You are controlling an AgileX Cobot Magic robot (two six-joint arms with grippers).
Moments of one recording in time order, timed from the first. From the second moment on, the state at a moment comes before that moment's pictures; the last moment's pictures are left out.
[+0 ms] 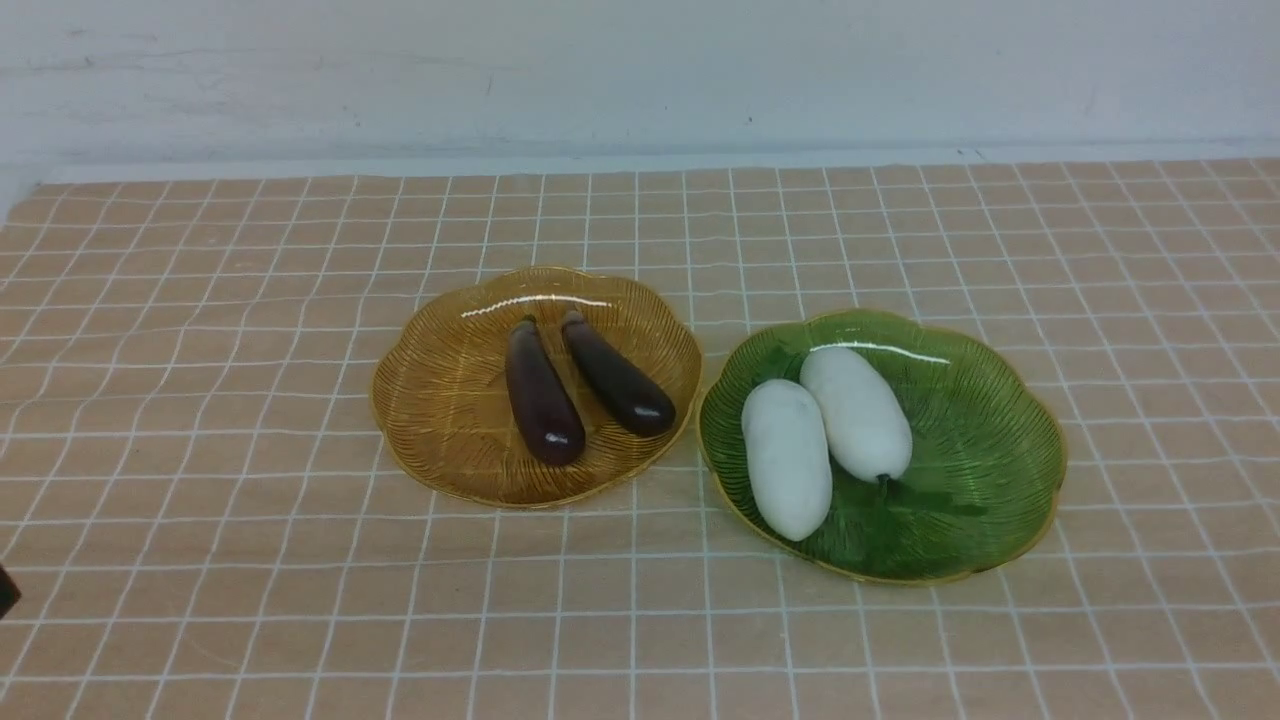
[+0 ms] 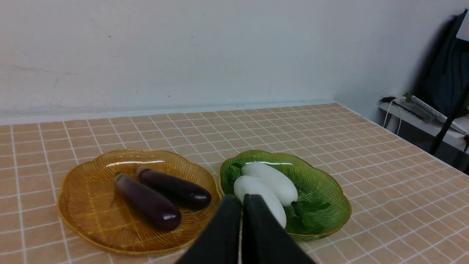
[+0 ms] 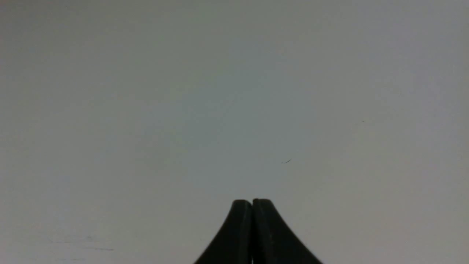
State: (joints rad) right arm 0.29 -0.01 -0.31 -0.03 -0.01 0.11; left arm -0.78 0.15 -0.52 0.35 0.56 -0.56
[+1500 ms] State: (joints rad) right arm 0.29 -0.01 -0.31 -0.03 -0.01 0.11; left arm -0.03 -0.01 0.03 -0.08 0.38 0.17
